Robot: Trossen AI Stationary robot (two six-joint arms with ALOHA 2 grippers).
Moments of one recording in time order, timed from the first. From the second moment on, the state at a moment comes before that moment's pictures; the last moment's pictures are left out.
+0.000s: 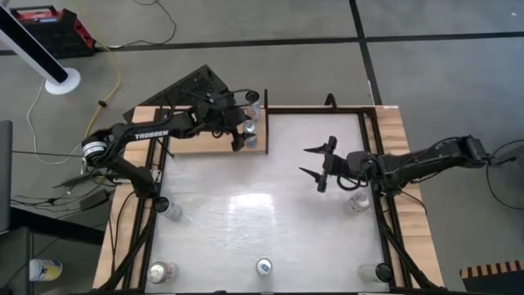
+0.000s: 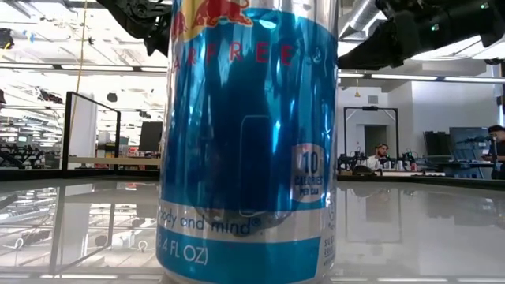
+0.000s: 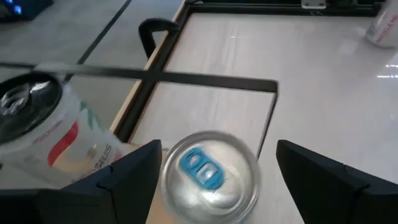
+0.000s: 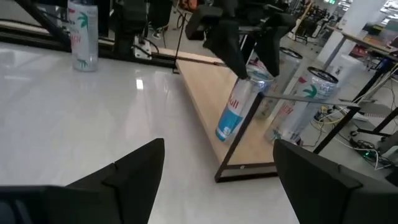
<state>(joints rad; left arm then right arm) 0.52 1.47 1.00 0.02 0.15 0.22 0.09 0.92 0.44 0.27 0.43 -0.18</state>
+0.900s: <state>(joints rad) 0.51 1.47 0.97 0.02 0.11 0.16 0.08 0.94 0.44 0.22 0.42 -0.16</state>
